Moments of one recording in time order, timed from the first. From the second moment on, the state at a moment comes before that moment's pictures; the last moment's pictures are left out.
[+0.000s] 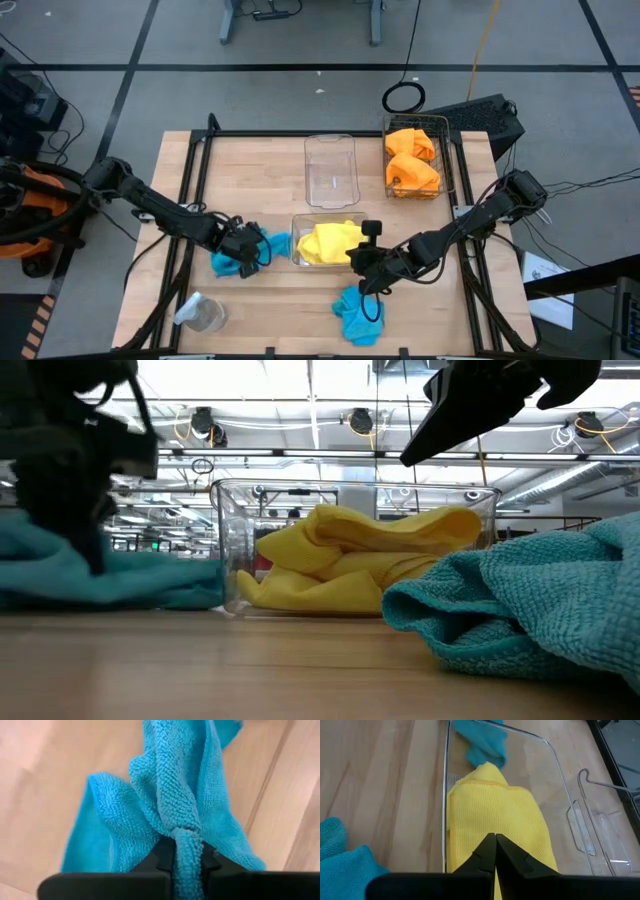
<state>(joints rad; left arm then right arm) -0.41 1.28 0.61 -0.53 -0.20 -0.80 0.49 1.61 1.07 -0.38 0.61 0.22</state>
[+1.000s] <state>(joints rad) -0.41 1.07 0.77 0.08 -0.65 0.03 0.47 1.61 1.07 0.07 0.78 -0.08</state>
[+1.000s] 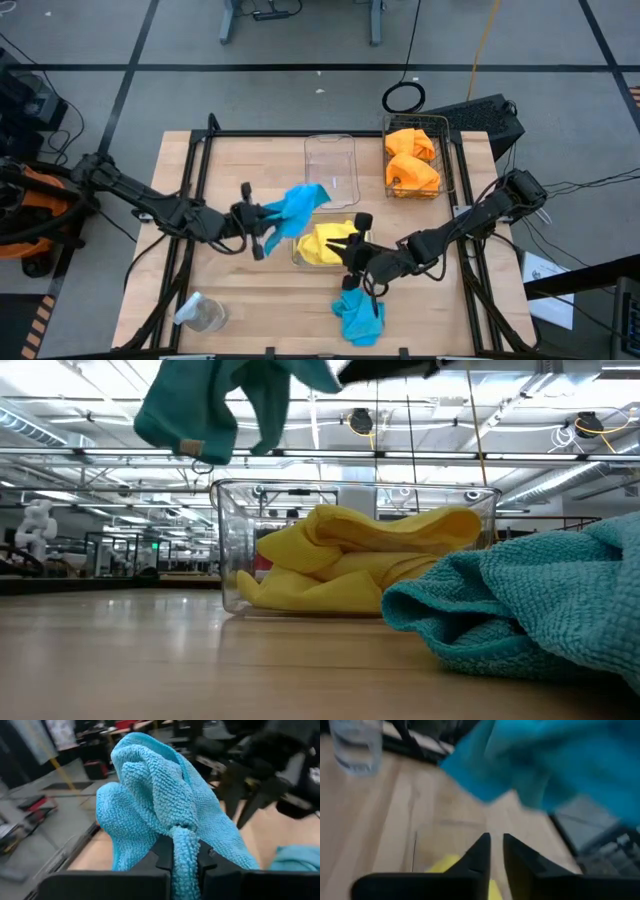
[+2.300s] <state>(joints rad) -0.41 1.20 0.77 0.37 -0.45 0.24 0.45 1.64 1.07 0.29 0.69 -0.30</state>
